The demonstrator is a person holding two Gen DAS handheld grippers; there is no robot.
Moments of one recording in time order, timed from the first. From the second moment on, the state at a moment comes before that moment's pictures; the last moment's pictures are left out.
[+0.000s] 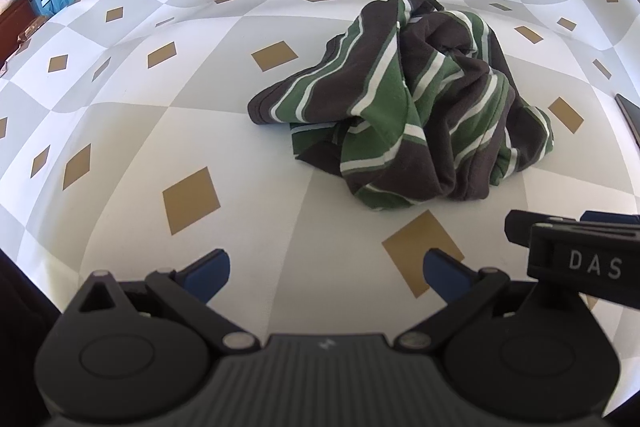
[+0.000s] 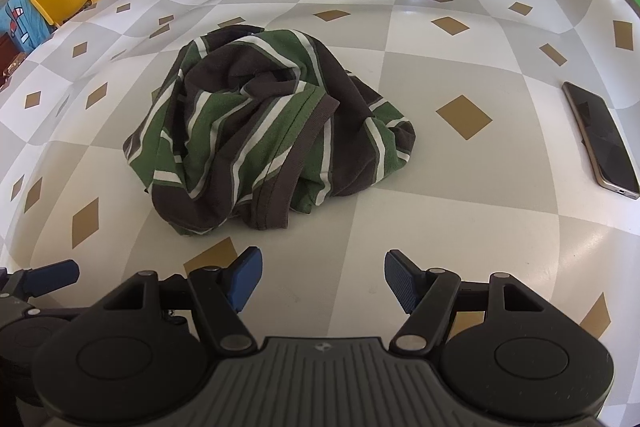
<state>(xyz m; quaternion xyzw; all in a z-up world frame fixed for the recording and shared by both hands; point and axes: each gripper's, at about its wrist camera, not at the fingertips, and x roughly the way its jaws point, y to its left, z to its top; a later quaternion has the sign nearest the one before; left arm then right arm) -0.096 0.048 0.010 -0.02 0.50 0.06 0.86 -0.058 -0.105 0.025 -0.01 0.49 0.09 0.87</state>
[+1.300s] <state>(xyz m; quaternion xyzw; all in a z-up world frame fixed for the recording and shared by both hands) -0.032 0.081 0.028 -0.05 0.47 0.06 0.88 0.012 -0.136 0.054 0.03 0.45 0.17 0.88</state>
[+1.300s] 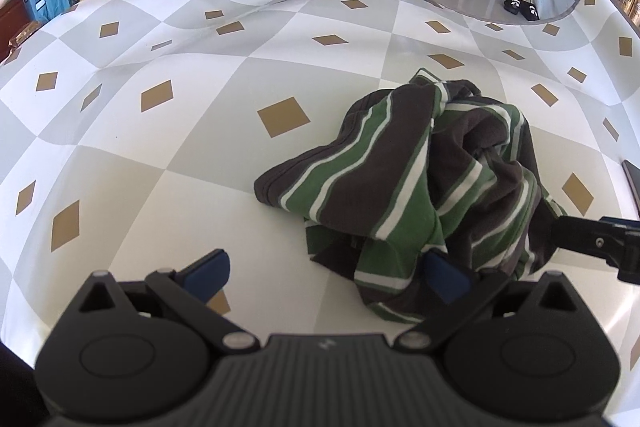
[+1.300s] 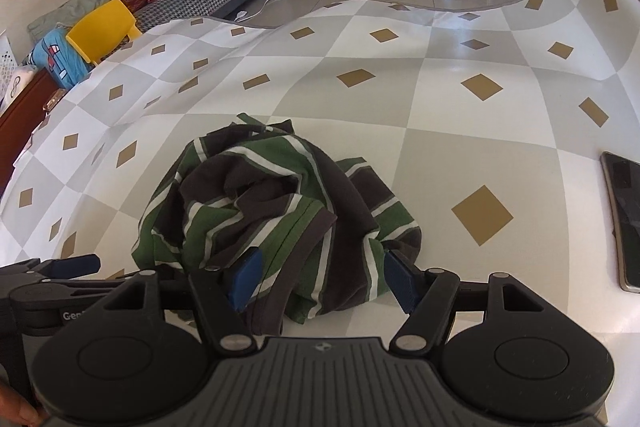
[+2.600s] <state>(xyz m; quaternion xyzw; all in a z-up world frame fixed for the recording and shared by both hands) 0.033 0.105 0.017 -0.03 0.48 0.08 0.87 0.073 -0.113 0.018 0.06 0.44 0.22 0.87</state>
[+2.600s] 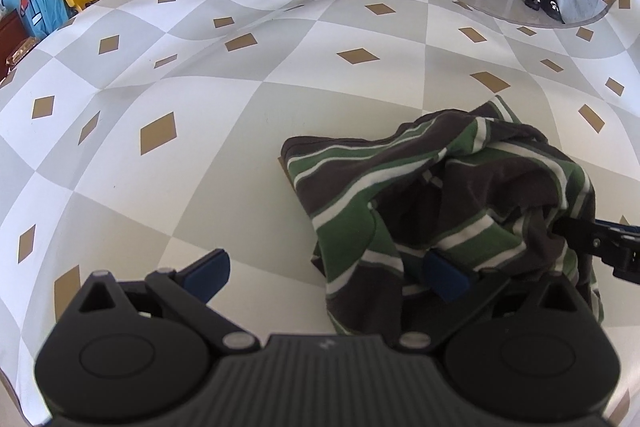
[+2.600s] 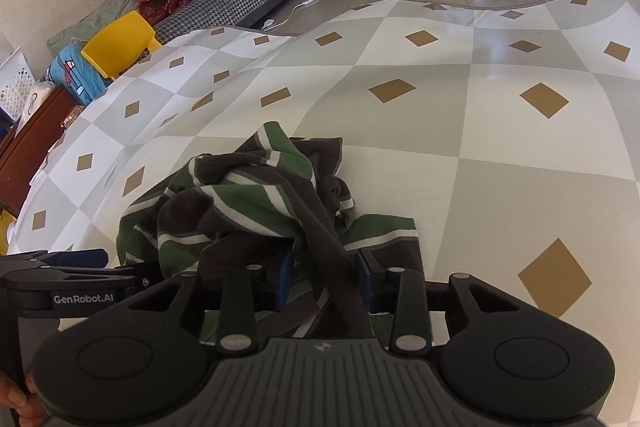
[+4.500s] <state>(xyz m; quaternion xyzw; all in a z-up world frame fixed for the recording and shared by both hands) 0.011 0.105 0.021 -0.07 0.47 0.04 0.88 0.018 -0.099 0.053 0.00 0.41 0.29 0.86</state>
